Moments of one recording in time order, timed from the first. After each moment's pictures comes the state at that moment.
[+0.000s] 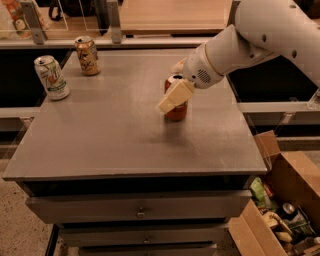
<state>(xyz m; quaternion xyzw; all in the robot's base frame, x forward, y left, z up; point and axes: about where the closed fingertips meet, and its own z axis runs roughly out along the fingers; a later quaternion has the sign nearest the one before) 0.596 -0.028 0.890 -0.56 0.73 0.21 0.33</state>
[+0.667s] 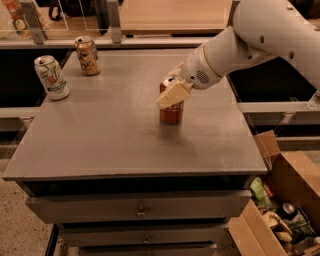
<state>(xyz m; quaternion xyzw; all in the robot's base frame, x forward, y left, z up) 0.598 -0.025 0.888 -0.57 0.73 0.21 0.33</state>
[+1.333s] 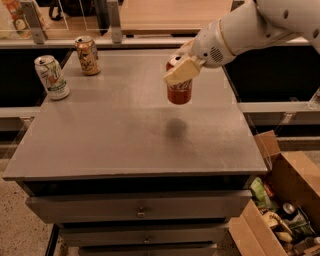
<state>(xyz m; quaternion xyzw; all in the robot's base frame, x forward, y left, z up) 0.616 -0.045 0.942 -0.56 0.70 0.21 0.38</state>
